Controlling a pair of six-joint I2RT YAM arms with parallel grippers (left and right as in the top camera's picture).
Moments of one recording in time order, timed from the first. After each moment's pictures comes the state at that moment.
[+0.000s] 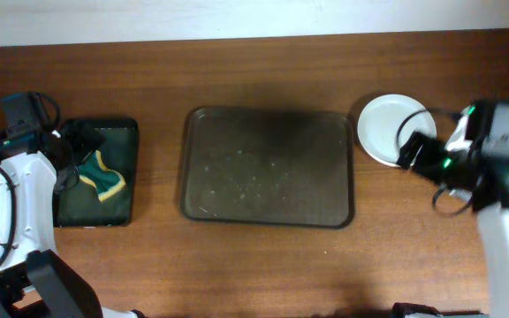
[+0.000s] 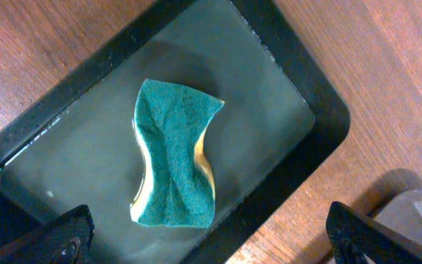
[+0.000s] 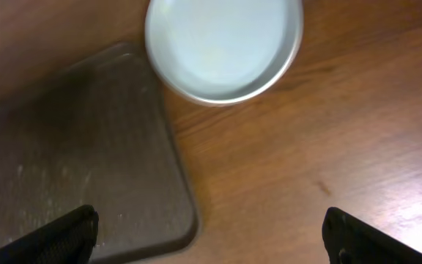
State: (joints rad) left arm 0.36 1.64 1.31 -0.80 0.03 -0.51; right arm -0.14 1.17 1.21 -1.10 -0.08 0.33
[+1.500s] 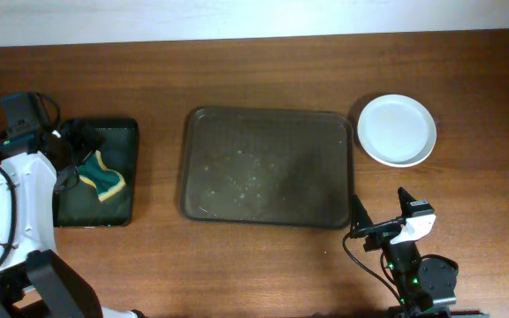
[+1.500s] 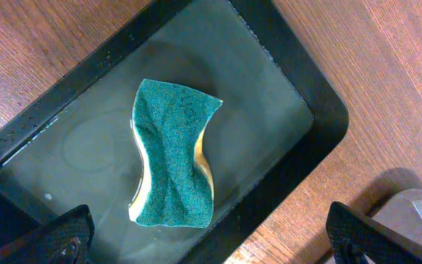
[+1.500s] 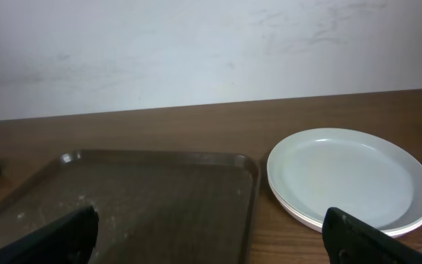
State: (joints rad) left arm 0.36 1.64 1.31 -0.80 0.03 -0.51; right arm 0.08 0.01 0.02 -0.07 -0.10 0.15
